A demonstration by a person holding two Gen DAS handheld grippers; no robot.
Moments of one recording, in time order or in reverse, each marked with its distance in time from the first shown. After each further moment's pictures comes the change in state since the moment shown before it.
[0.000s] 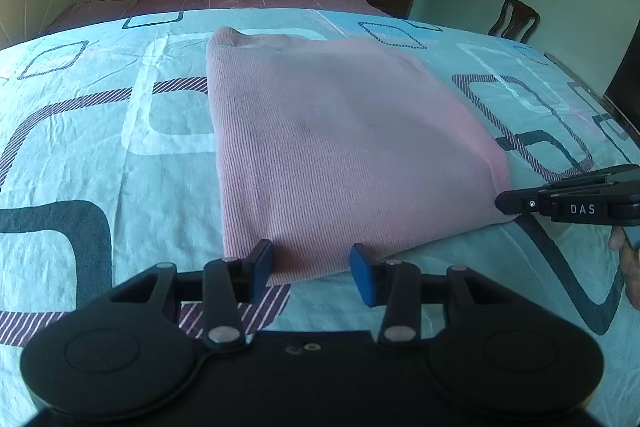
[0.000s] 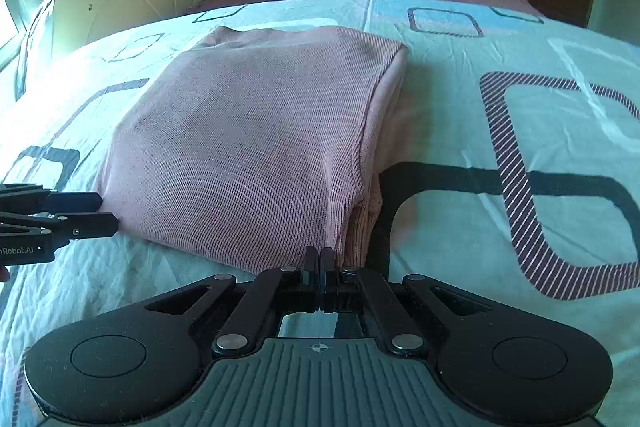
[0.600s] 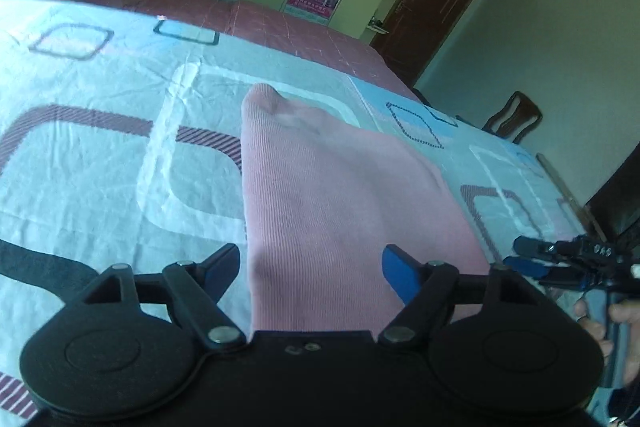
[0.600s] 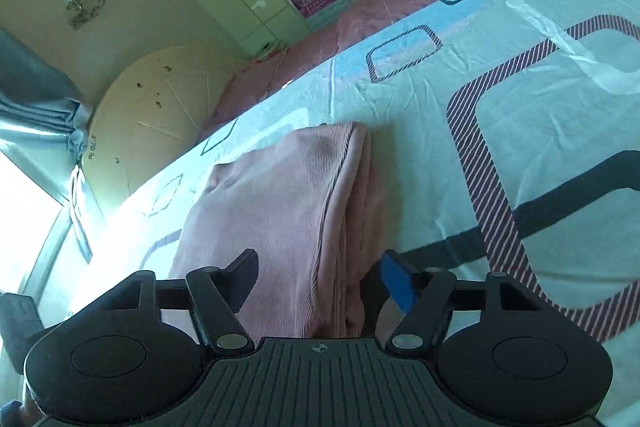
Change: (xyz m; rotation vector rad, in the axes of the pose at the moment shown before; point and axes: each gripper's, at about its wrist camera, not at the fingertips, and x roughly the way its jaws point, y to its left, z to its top) left arm 0.016 0.064 0.056 -0.333 -0.097 -0.189; right arm -0.003 -0.104 0.054 0.421 -0.125 0.326
